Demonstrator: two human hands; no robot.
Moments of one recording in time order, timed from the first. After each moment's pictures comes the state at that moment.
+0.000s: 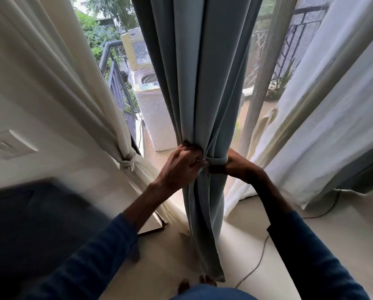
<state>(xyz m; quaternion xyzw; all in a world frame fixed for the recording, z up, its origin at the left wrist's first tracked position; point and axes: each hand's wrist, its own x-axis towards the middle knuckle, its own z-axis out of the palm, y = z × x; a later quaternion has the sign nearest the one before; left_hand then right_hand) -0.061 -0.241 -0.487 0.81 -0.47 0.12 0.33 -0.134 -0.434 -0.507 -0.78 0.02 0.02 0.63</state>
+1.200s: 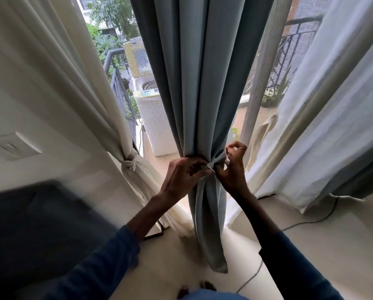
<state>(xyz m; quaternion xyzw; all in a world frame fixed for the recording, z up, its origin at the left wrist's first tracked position) -0.088 -0.235 -0.499 0.81 -0.38 0.05 0.45 -0.143 -0.403 -0.541 -0.79 0.10 -0.34 0.49</state>
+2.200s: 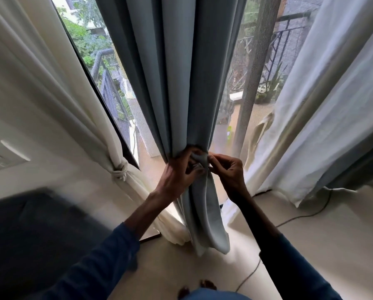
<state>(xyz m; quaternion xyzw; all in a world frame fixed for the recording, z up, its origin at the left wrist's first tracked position) -0.071 -0.242 -0.504 0.80 -0.41 -0.01 0.45 -0.151 -0.397 -0.539 -0.62 0.12 -0.26 0.73</state>
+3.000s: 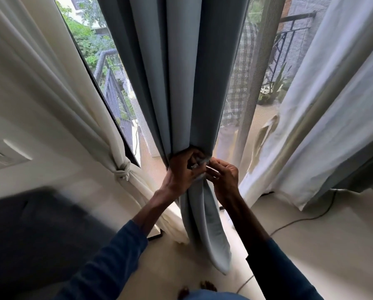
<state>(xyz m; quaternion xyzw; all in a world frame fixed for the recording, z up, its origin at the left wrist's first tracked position) -0.061 -0.260 -0.512 0.79 -0.38 0.00 0.49 -0.139 -0.378 -0.541 -0.42 0.23 -0.20 0.86</state>
